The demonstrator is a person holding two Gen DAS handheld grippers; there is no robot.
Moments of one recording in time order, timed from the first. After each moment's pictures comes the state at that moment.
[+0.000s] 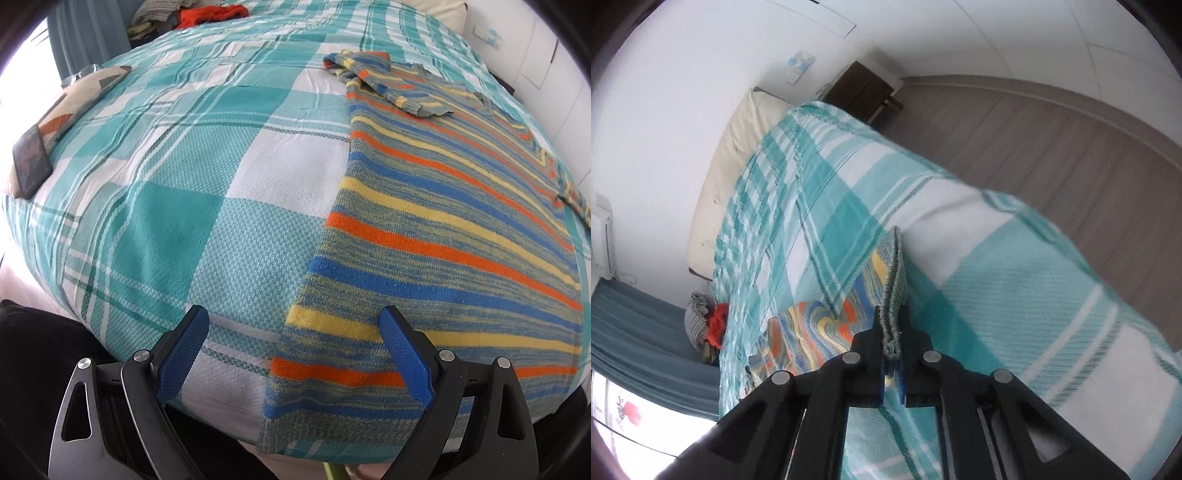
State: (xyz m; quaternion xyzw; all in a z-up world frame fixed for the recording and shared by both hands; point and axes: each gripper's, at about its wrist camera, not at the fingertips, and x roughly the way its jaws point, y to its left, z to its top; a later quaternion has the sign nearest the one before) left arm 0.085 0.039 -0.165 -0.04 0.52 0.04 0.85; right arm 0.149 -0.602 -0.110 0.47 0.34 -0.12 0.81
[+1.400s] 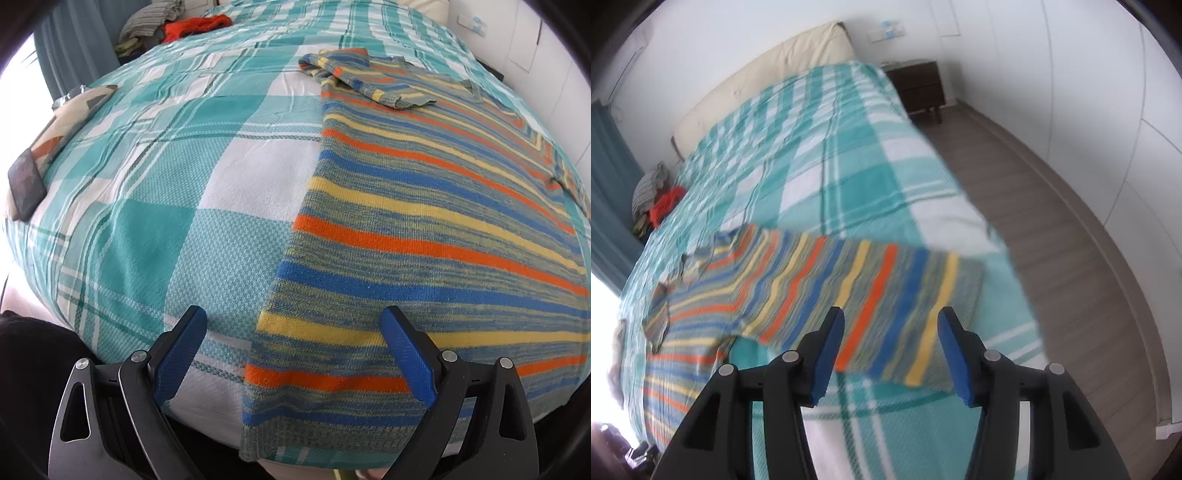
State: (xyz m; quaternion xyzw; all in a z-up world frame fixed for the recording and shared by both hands) left arm 0.087 0.020 -0.168 0.00 0.51 0.03 0.86; right arm 0.133 -0.542 -0.080 0.19 0.42 -0.09 0.88
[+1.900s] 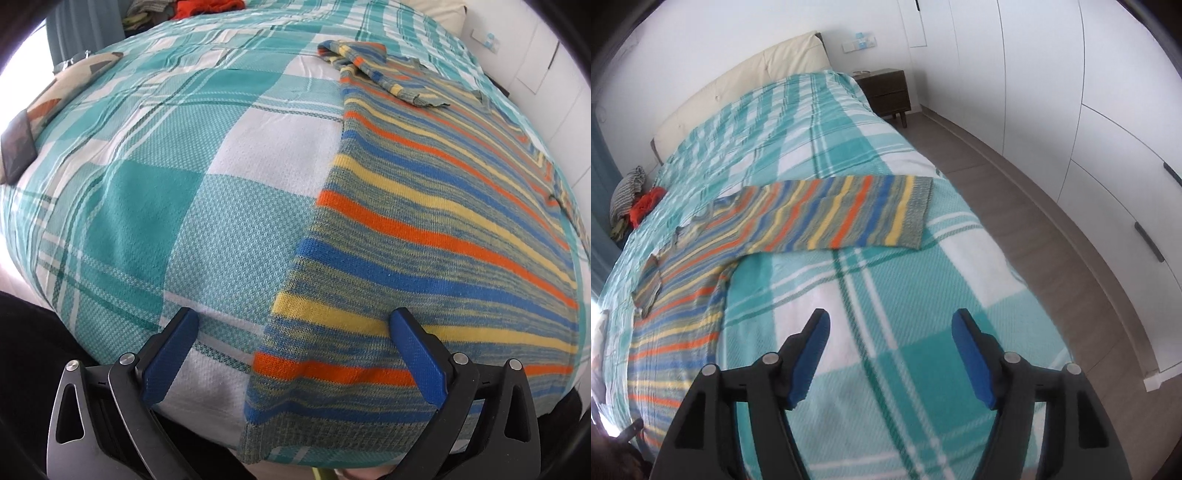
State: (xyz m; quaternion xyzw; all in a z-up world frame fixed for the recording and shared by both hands) left arm 0.085 0.038 -0.181 -0.06 0.52 0.03 0.85; right arm -0.002 -0.480 -0.072 0.17 0.40 -0.17 0.89
